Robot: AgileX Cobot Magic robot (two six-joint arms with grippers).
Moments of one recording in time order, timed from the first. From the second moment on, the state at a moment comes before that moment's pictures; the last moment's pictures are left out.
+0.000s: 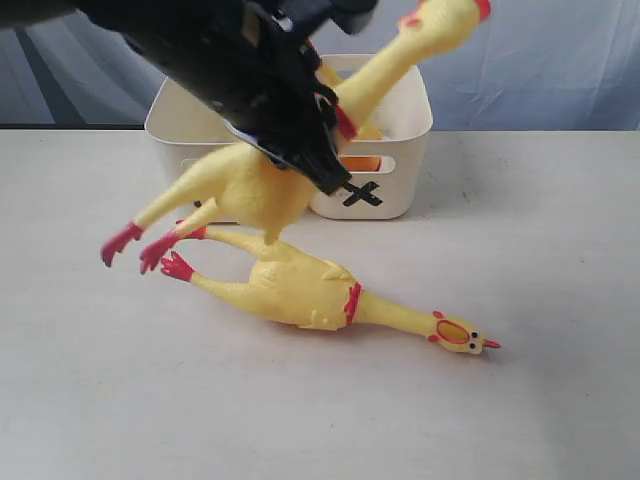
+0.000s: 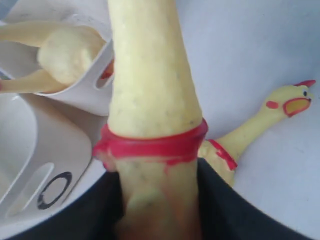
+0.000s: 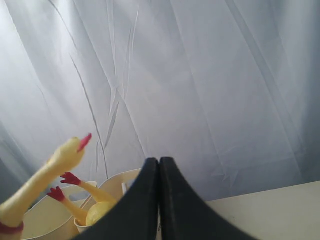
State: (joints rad) left arm -0.77 1.60 -1.46 0.07 0.82 0.23; right arm 0.62 0.11 -0.32 1.75 -0.48 -1.60
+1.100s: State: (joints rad) left arm -0.16 1.37 -1.46 -0.04 0.29 0.31; right arm 0.62 0.11 -0.32 1.75 -0.48 -1.60
